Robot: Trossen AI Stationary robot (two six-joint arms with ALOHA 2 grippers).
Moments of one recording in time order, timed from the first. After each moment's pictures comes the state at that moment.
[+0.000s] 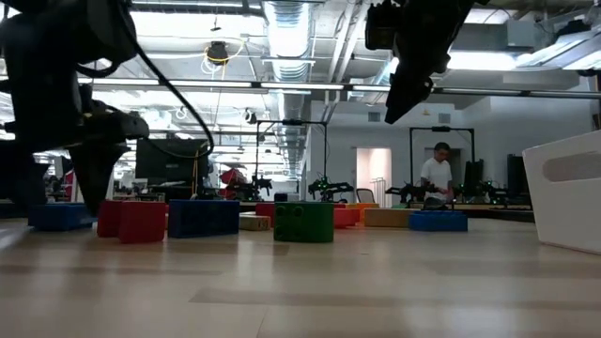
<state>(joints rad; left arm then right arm) -0.29 1.25 0.56 -0.61 -0.17 -1.76 -0.01 1.46 1.15 -0.71 -0.02 0.23</state>
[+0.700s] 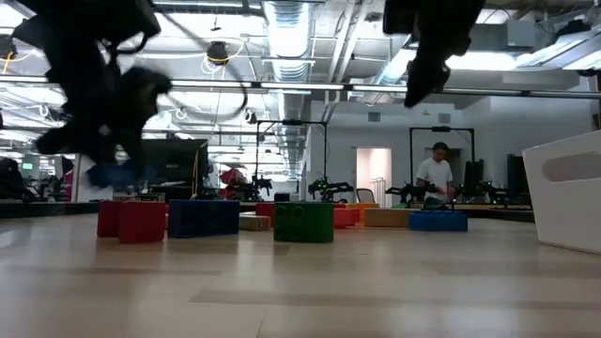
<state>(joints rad) -0.07 1.02 0.56 -0.48 -0.15 -1.26 0.02 1.36 1.15 -0.79 -0.02 0.24</state>
